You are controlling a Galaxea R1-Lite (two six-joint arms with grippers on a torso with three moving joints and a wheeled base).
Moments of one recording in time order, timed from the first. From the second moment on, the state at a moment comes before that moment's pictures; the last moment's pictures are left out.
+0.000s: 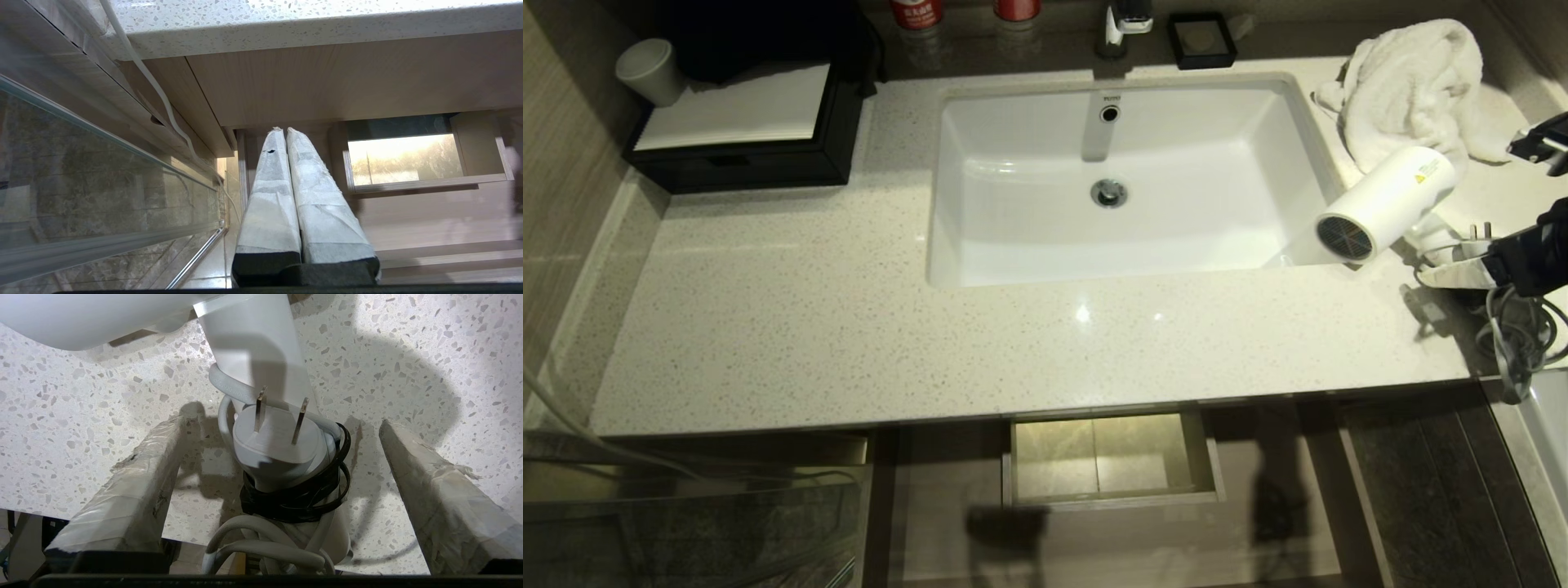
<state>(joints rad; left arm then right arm) 0.00 0.00 0.00 0.00 0.00 0.00 -0.25 1.56 -1.40 0.44 0.26 -0.47</state>
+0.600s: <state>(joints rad) 0.00 0.00 0.00 0.00 0.00 0.00 -0.28 1.61 -1.44 0.43 0.38 -0.56</state>
